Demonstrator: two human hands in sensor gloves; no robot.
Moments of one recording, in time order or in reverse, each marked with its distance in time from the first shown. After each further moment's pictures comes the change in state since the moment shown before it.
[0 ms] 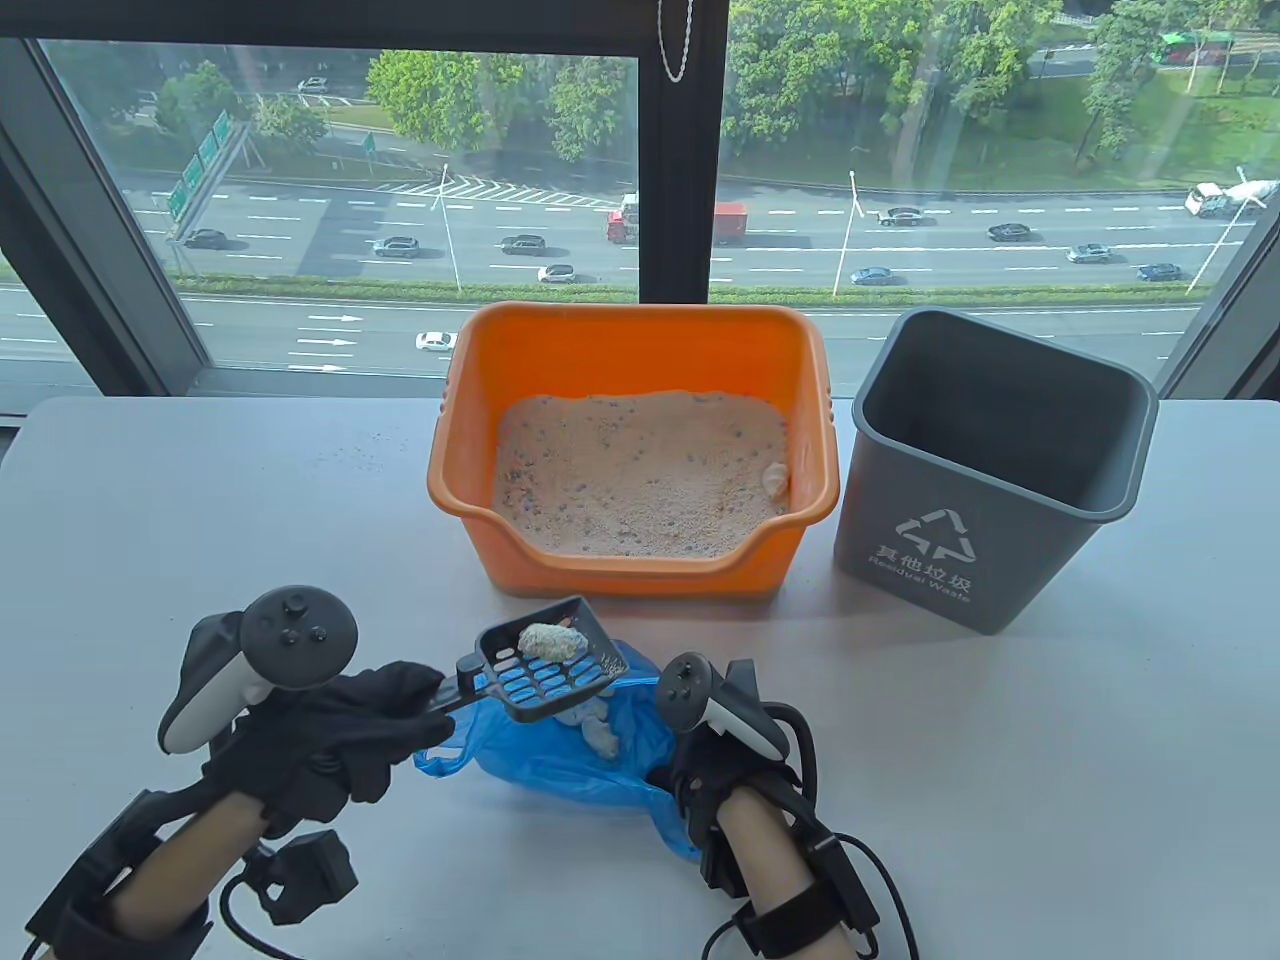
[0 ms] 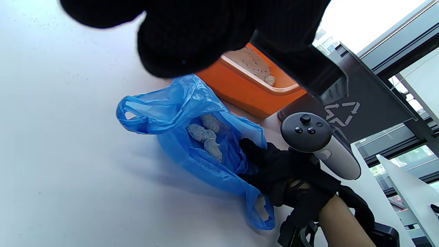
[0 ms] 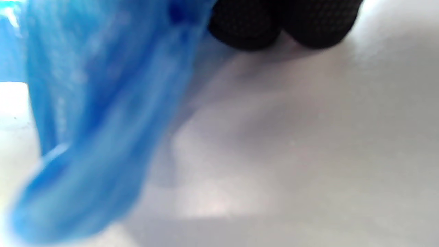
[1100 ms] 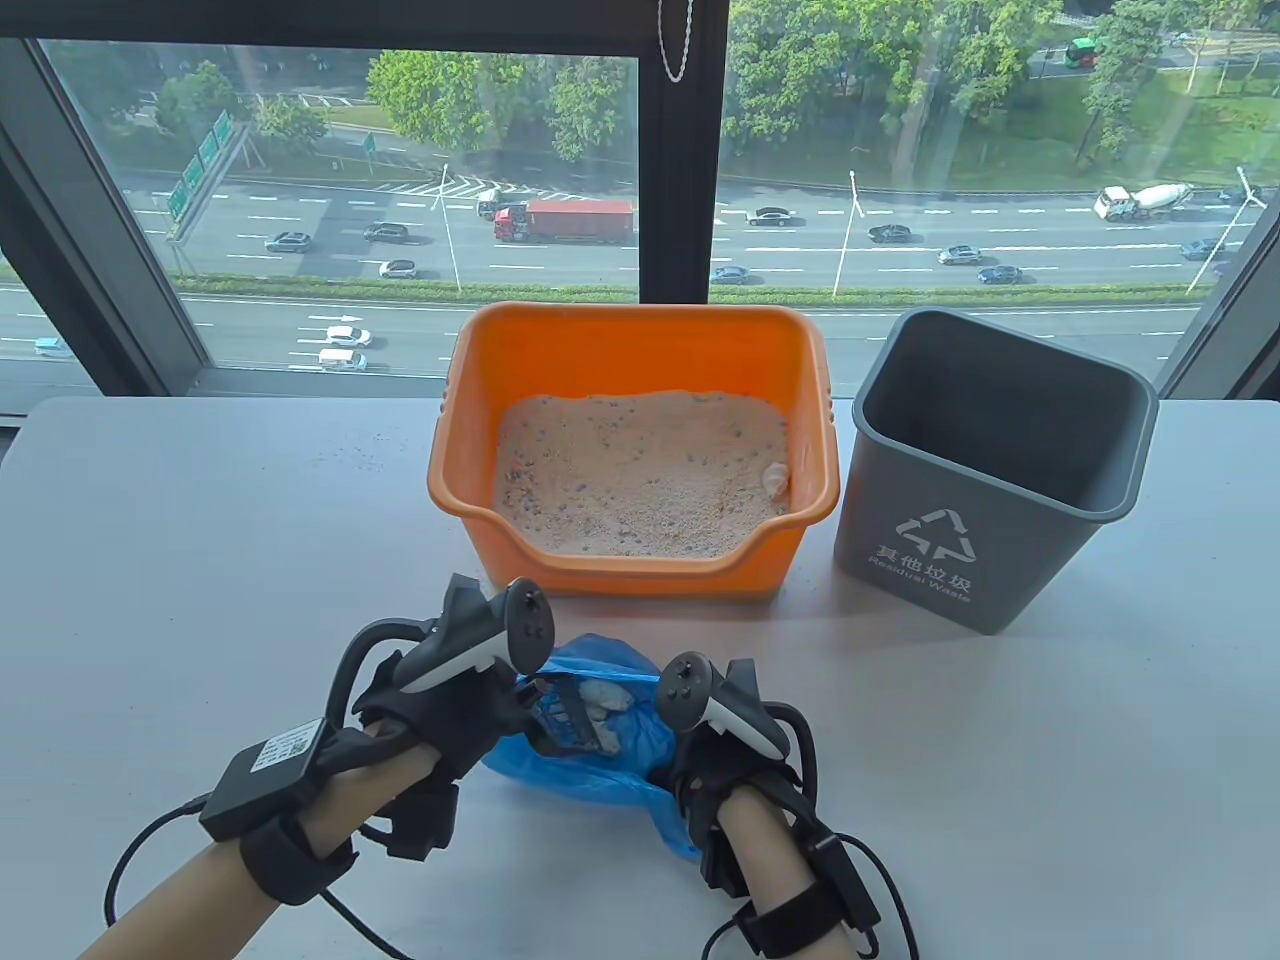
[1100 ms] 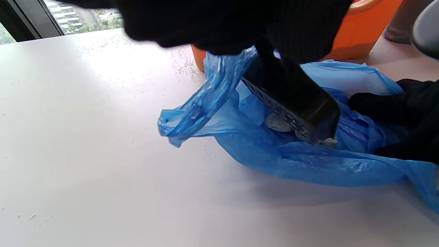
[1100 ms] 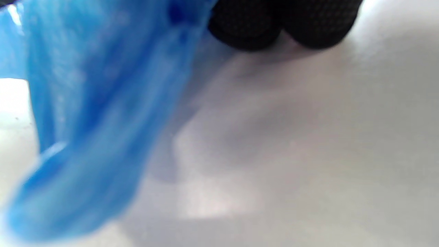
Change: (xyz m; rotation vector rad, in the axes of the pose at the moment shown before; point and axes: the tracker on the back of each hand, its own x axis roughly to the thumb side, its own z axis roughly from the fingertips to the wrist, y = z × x) left_hand 0.058 -0.031 -0.080 -0.003 0.290 -0.582; right_hand 0.001 0.000 0.000 0.005 0.000 -0.002
